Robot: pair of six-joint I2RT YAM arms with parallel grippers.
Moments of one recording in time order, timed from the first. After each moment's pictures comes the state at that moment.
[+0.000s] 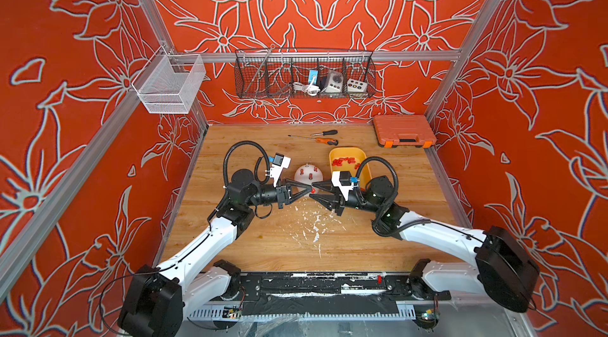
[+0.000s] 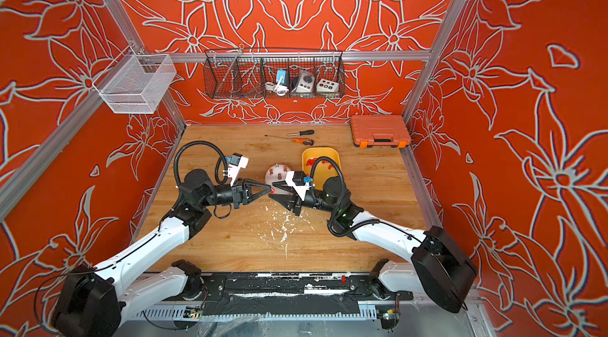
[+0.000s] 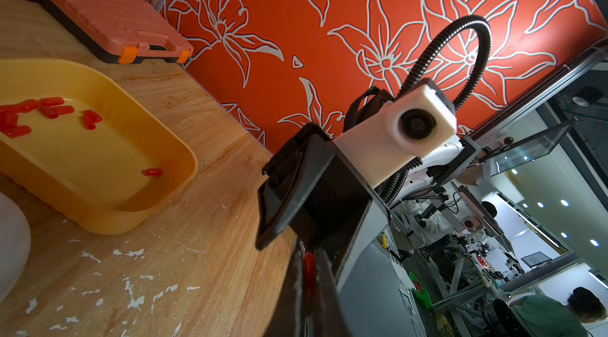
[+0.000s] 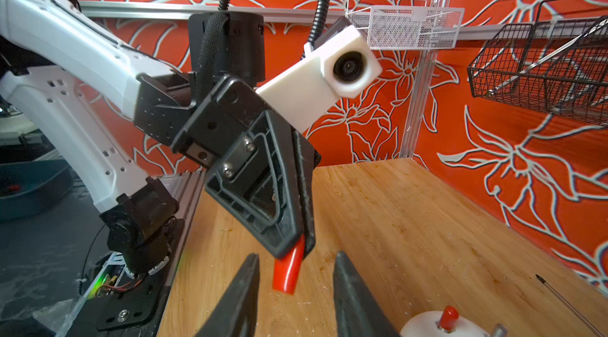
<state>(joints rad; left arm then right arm) -0.35 1.04 0.56 0.50 1.02 -0.75 0.80 1.25 0.60 0.75 -0.61 0.00</state>
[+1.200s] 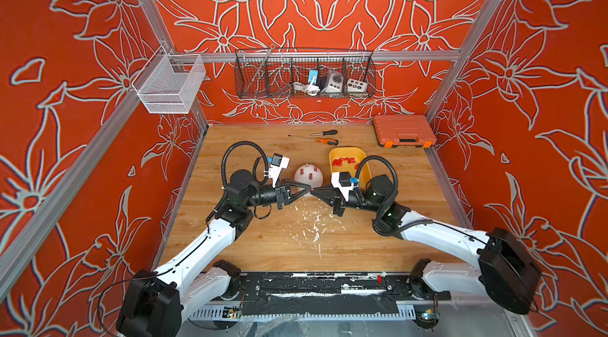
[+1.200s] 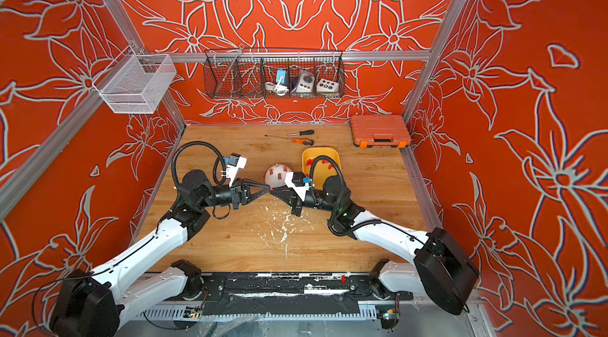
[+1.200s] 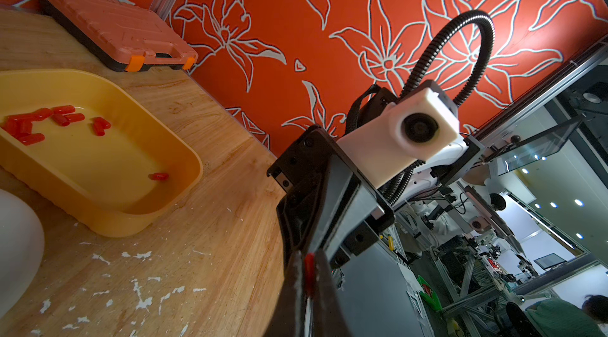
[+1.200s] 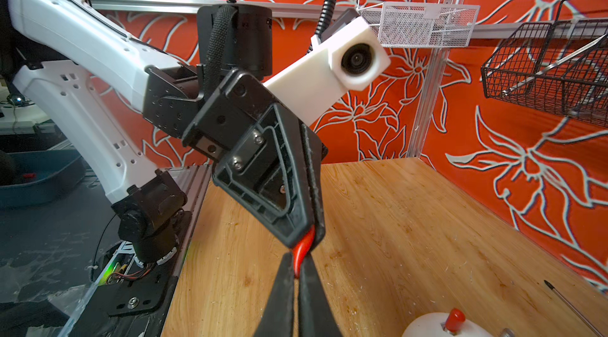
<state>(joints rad) -0.35 1.01 0.56 0.48 1.00 -0.73 0.80 1.24 0.61 0.70 -0.64 -0.03</state>
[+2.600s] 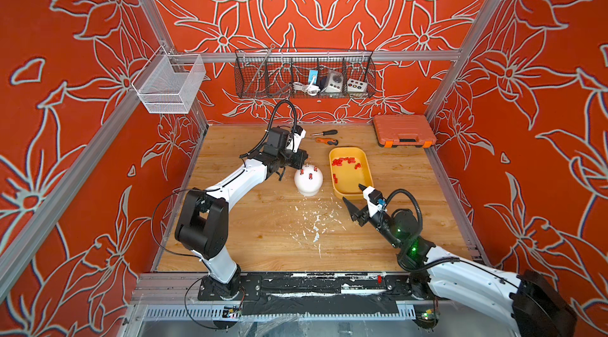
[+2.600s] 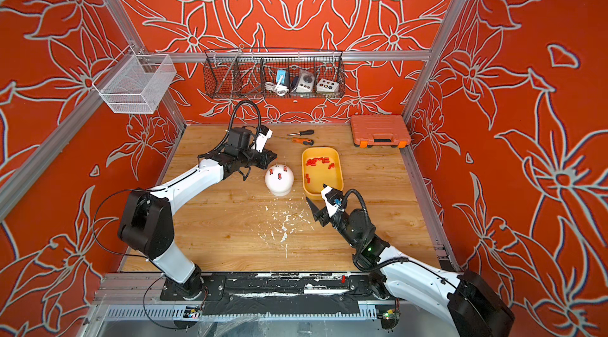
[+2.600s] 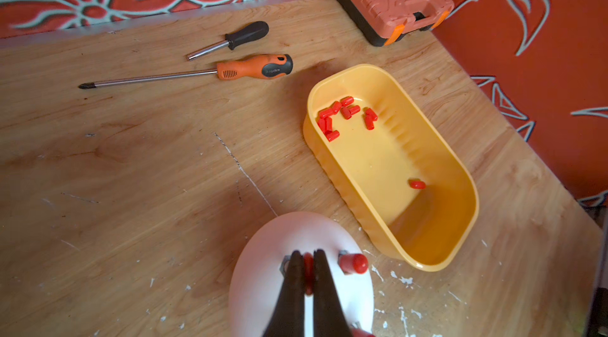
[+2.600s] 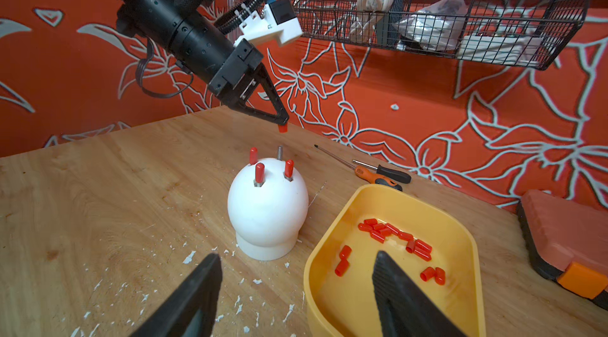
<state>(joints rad) -0.36 1.67 1.27 -0.26 0.34 -0.09 0.80 0.85 0.15 0.71 0.10 -0.11</state>
